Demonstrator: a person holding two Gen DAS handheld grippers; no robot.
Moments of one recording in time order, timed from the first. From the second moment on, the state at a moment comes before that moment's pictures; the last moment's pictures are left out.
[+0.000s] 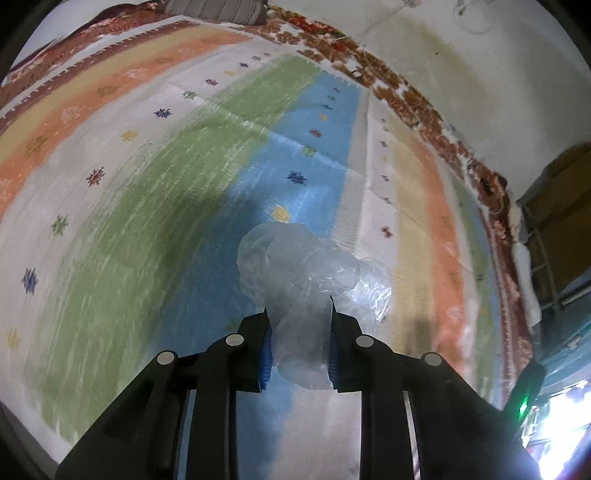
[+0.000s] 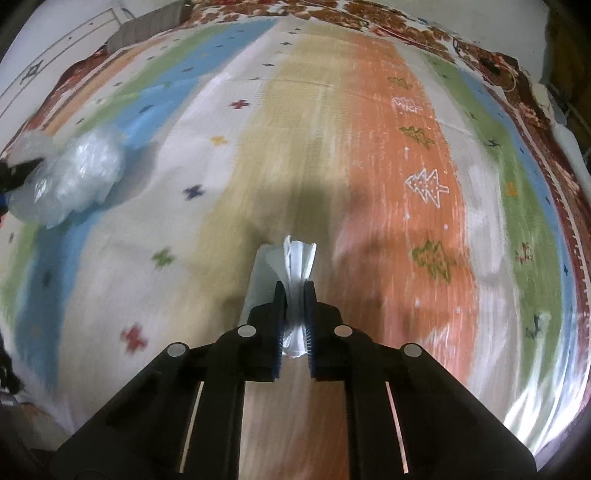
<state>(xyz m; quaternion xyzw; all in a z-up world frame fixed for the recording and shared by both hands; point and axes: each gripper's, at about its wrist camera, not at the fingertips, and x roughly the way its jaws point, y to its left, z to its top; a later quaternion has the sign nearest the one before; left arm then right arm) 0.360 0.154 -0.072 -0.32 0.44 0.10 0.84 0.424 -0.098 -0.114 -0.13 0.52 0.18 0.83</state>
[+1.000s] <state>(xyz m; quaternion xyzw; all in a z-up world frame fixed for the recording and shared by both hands) 0.243 0.097 -0.020 -0.30 0.45 0.07 0.84 0.285 -0.126 -0.015 -0.05 0.47 0.24 0.85</state>
